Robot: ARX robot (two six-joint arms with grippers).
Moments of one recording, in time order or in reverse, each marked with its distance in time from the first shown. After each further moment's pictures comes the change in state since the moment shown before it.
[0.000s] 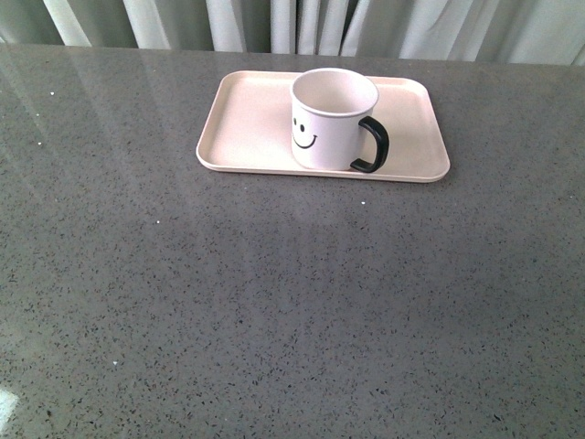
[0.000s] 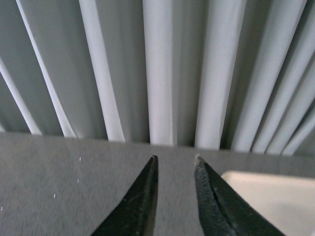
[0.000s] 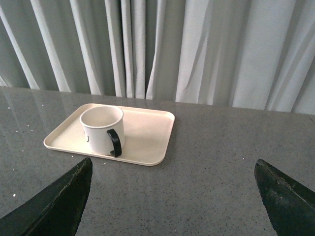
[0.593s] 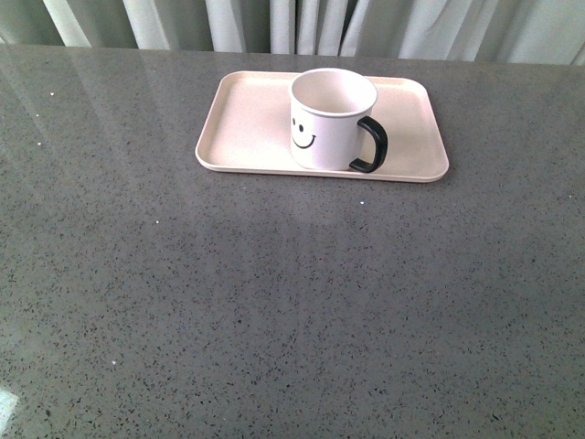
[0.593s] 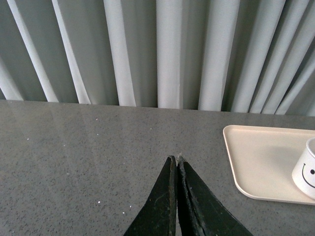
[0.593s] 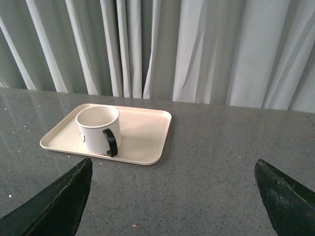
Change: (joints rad) left arm 0.126 -0.407 -0.391 -0.006 0.138 -0.006; right arm 0.000 0.000 0.000 0.000 0.000 0.000
